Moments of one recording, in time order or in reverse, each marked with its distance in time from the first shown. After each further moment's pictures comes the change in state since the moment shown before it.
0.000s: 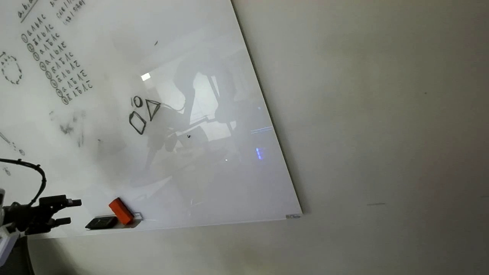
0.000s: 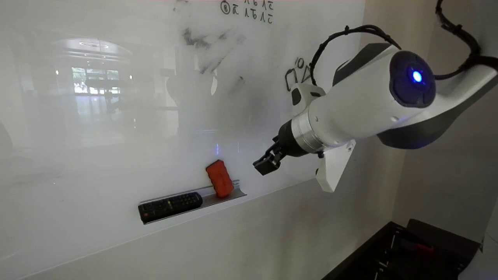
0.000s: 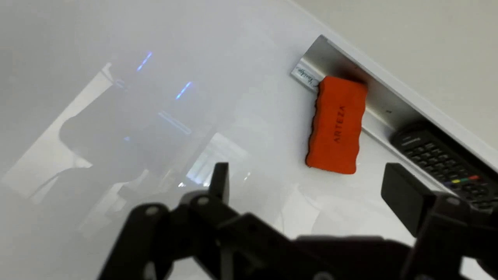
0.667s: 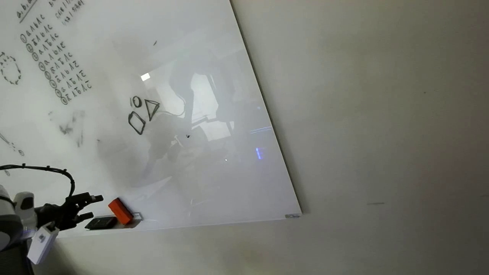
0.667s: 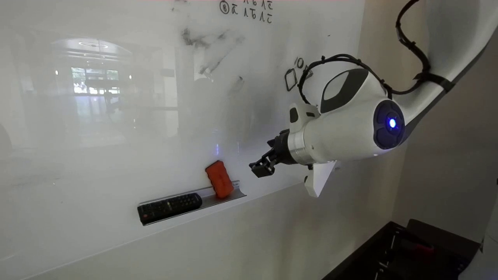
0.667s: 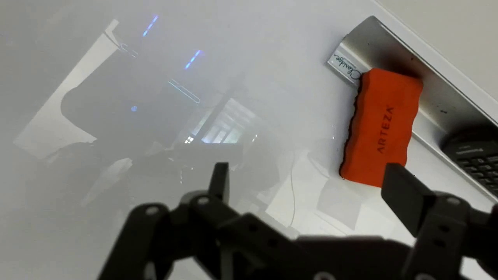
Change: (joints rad) arm 0.235 0.154 -0.332 0.000 -0.445 -0.070 0.274
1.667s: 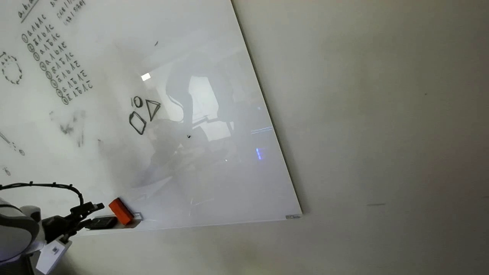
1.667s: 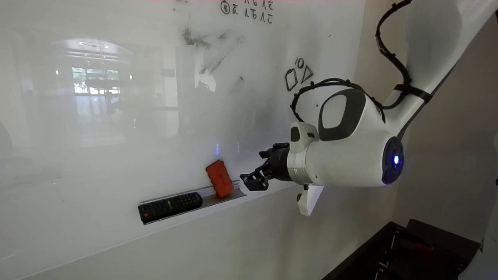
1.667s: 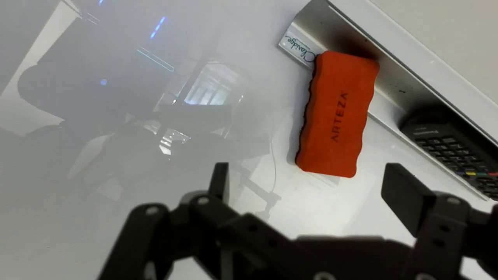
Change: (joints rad) arm 0.108 0.121 -0.076 0.006 -0.280 -0.086 0.285
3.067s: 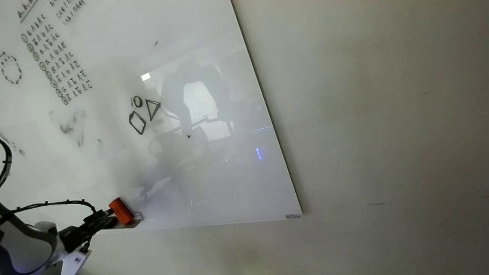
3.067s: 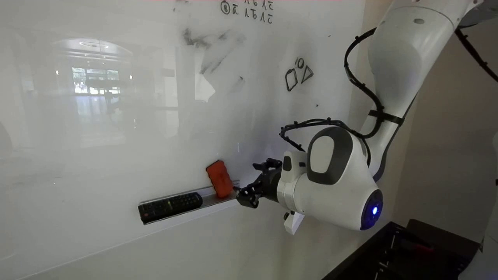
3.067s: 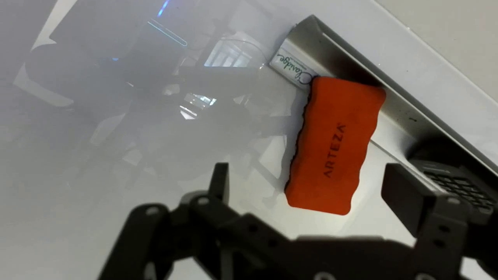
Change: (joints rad) arm 0.020 0.224 -0.001 0.047 -0.158 -0.278 0.124
